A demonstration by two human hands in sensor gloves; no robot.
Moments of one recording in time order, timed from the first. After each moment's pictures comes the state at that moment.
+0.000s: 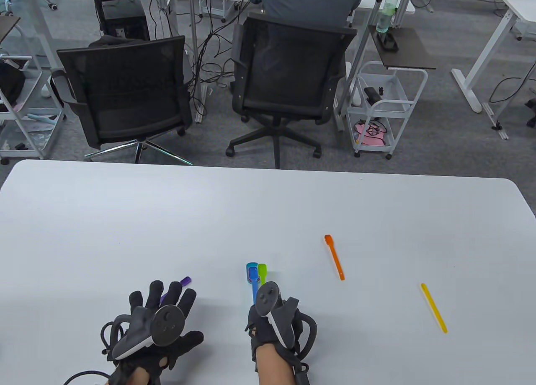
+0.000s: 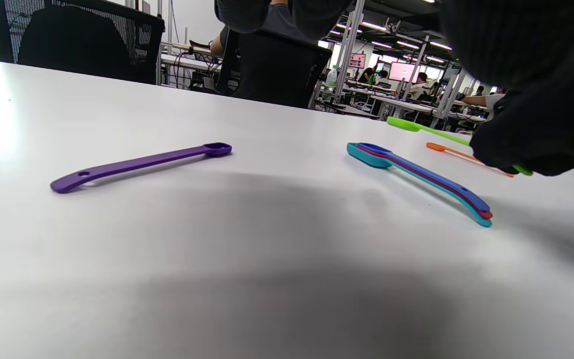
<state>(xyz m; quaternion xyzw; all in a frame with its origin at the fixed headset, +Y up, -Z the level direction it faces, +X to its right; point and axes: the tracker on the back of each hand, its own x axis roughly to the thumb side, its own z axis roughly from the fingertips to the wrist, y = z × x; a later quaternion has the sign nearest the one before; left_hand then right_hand) -0.207 -0.760 -0.251 -0.08 -0.10 0.09 0.99 0.040 -0.783 -0.315 -0.11 0.01 0.99 0.11</state>
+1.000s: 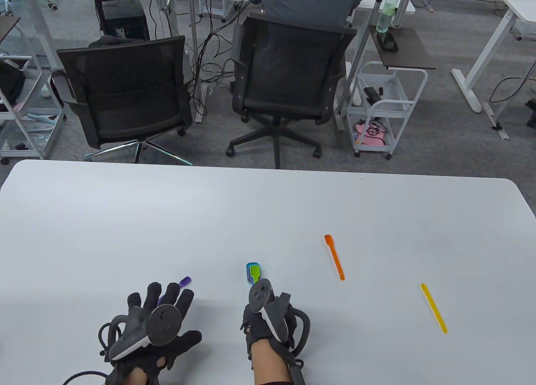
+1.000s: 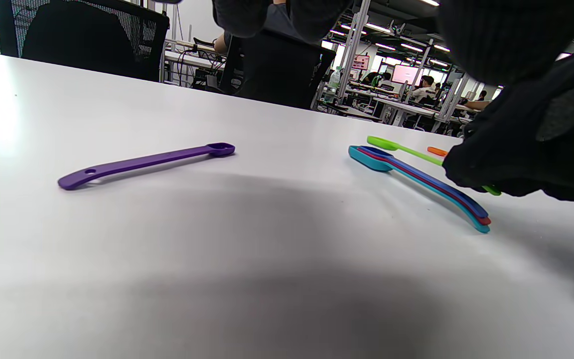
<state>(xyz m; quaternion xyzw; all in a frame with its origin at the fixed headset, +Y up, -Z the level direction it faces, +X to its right) -0.210 -0.758 -0.250 -0.08 -0.09 0.10 0.99 0.032 -0.788 -0.323 -0.10 0.04 0.99 0.10</state>
